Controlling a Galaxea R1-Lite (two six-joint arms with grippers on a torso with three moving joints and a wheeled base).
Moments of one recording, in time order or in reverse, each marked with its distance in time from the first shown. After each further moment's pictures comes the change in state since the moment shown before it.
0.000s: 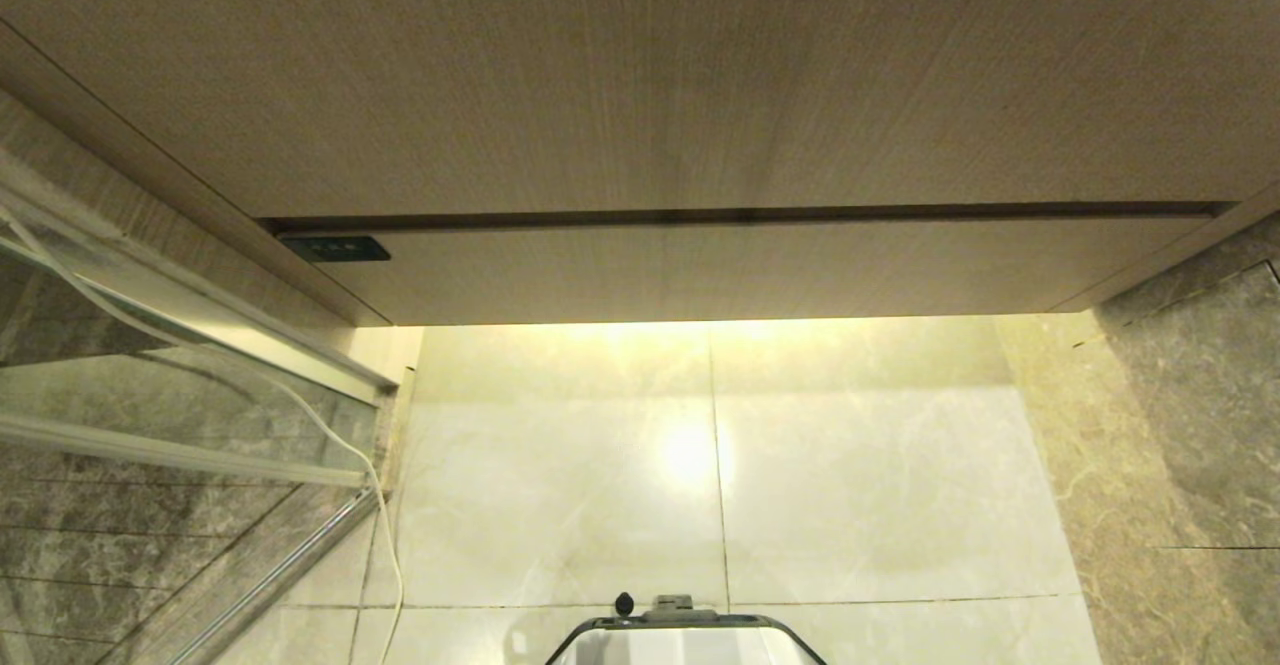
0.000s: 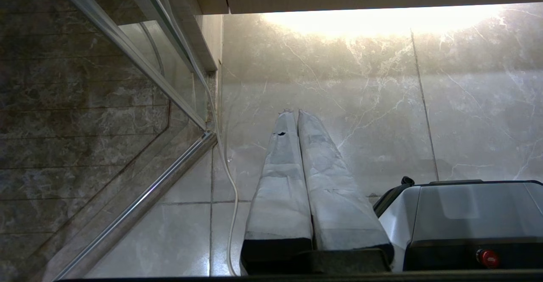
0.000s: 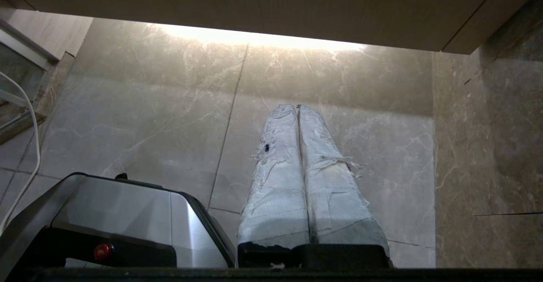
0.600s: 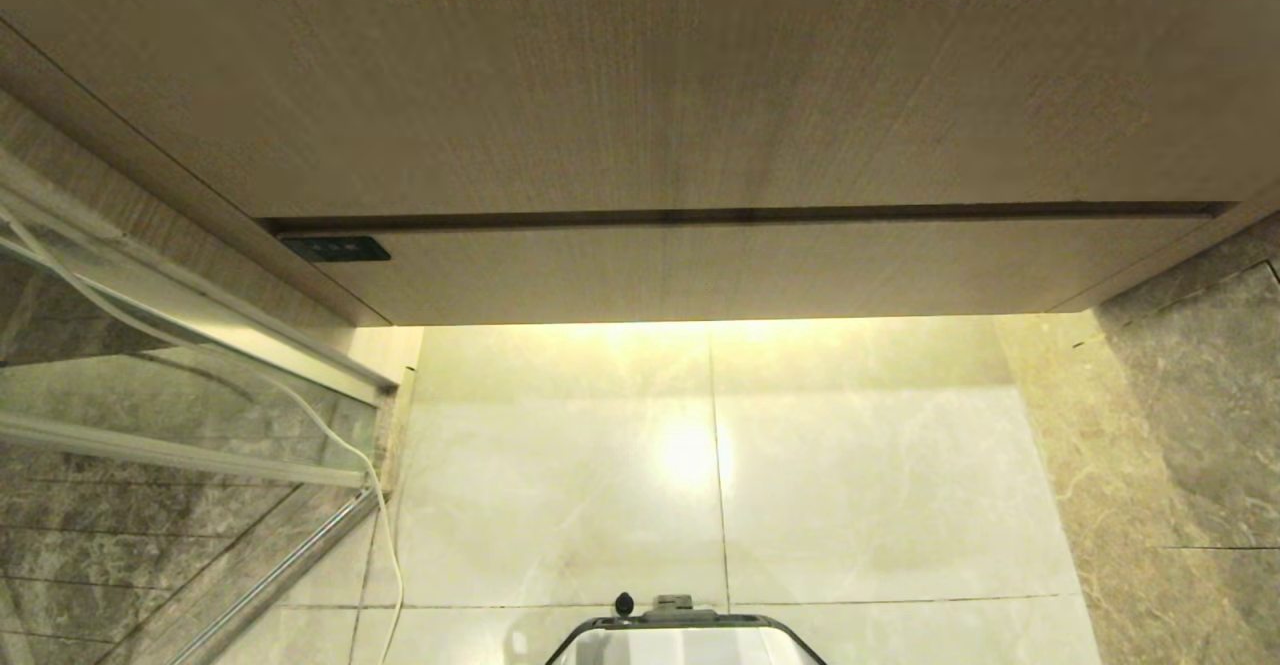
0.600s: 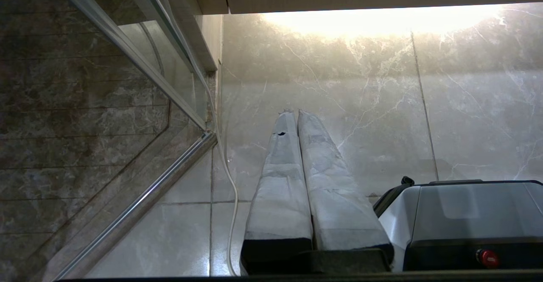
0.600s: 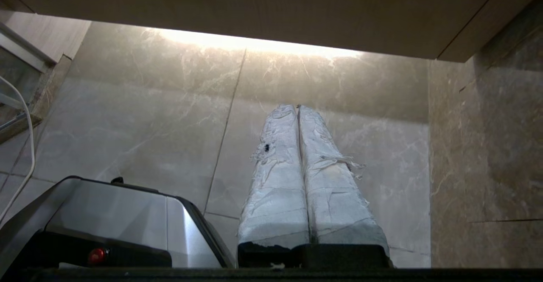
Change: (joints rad) left arm 0.000 0.000 0.000 0.000 0.000 0.000; right arm 0.000 0.000 0.000 -0.022 -0.001 -0.018
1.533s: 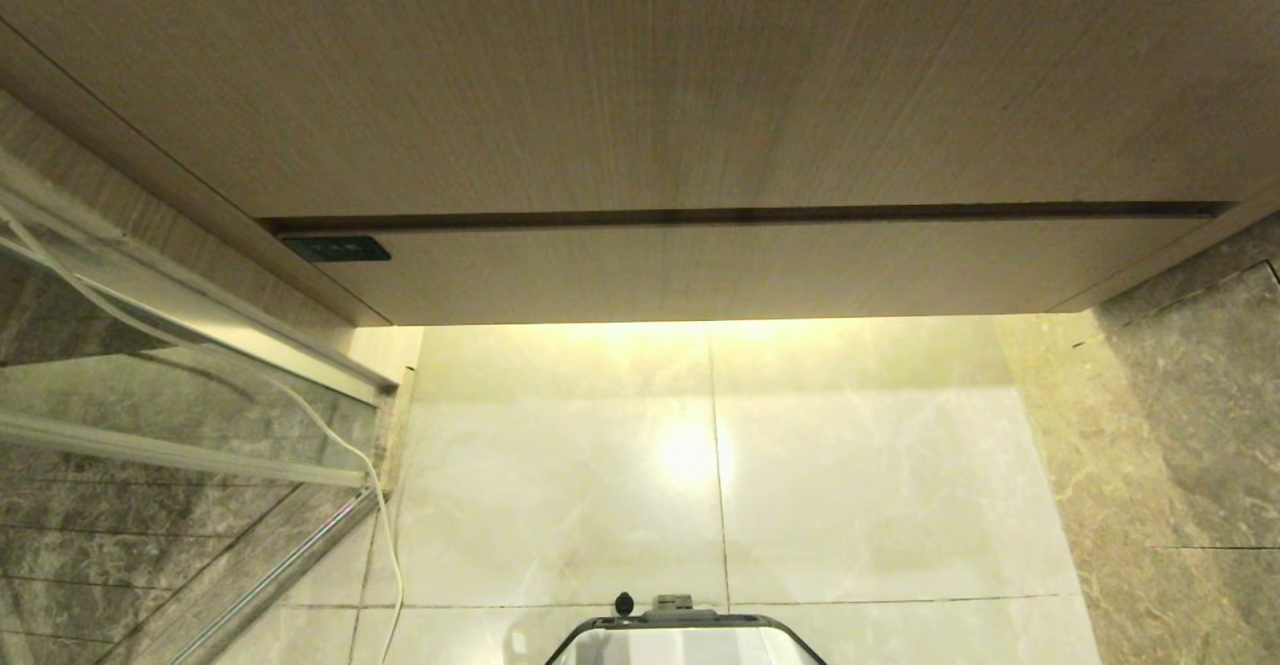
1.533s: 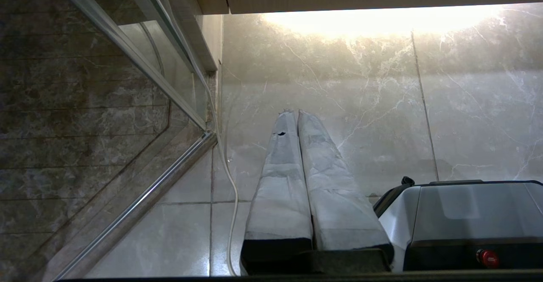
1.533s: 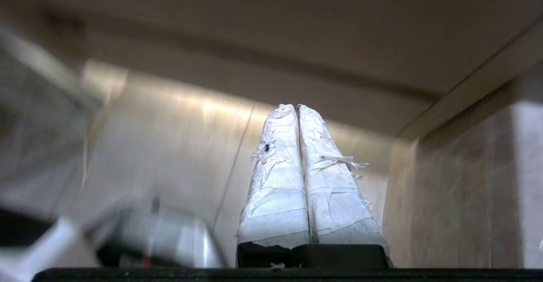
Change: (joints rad) left arm 0.000 0.000 0.000 0.000 0.000 0.000; right arm -0.052 0.575 -1.613 1.106 0.145 -0.073
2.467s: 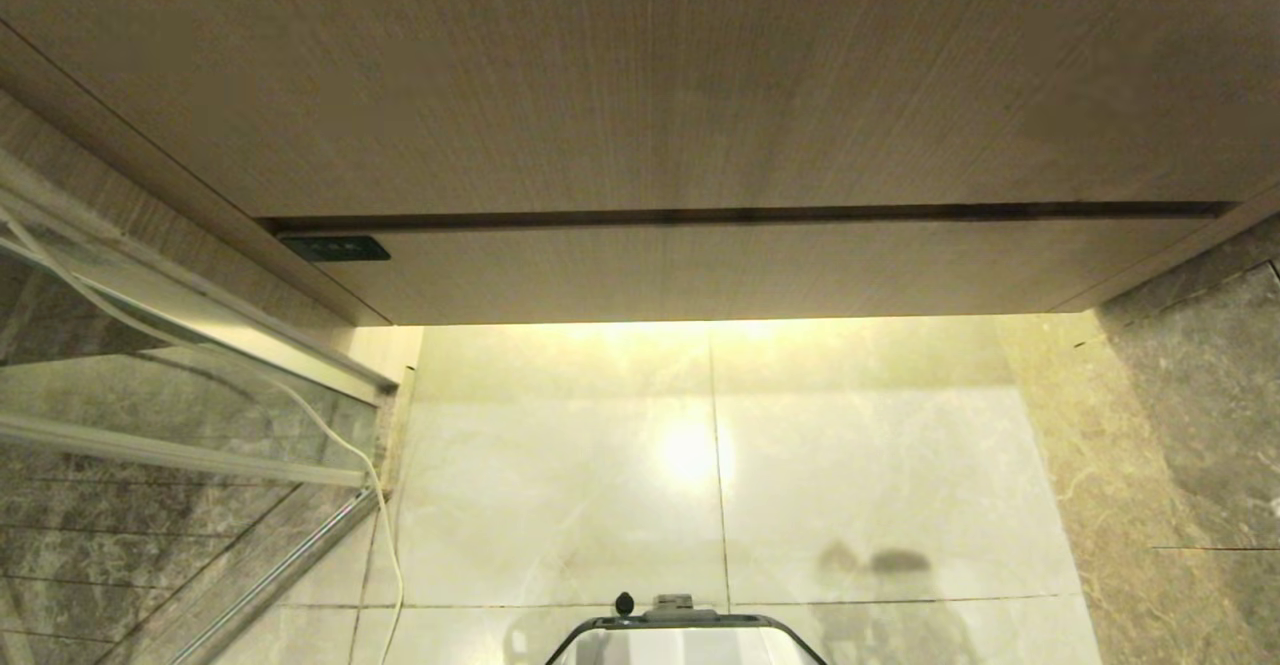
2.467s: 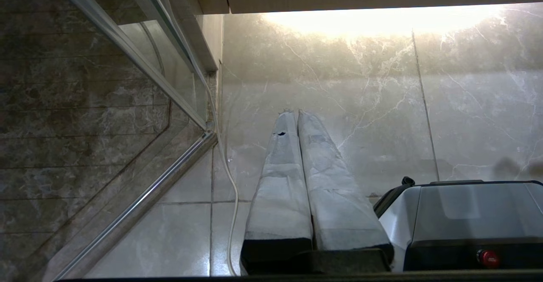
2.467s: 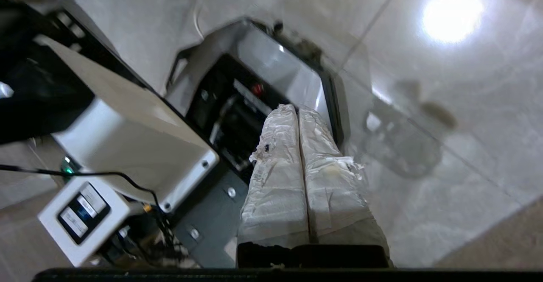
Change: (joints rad) left arm 0.000 0.000 0.000 0.000 0.000 0.000; right arm 0.165 0.421 0.433 -0.089 0.273 -0.076
